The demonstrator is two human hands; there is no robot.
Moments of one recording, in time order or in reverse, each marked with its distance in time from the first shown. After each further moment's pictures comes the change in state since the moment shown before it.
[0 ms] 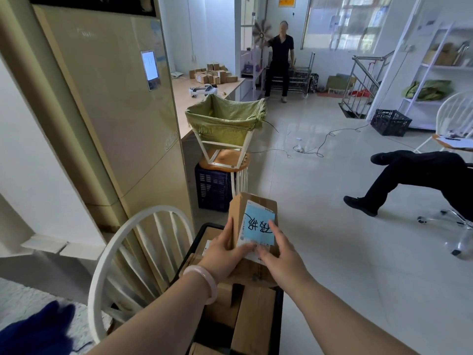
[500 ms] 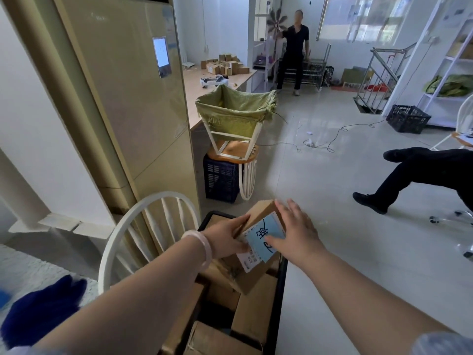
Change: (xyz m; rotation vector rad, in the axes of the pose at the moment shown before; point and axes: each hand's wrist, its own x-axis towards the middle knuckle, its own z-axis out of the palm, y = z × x) left_hand -0.012 0.031 -0.016 0.625 -0.202 -0.060; right_hand 0.018 -0.010 -0.032 -0.678 0.046 -0.120
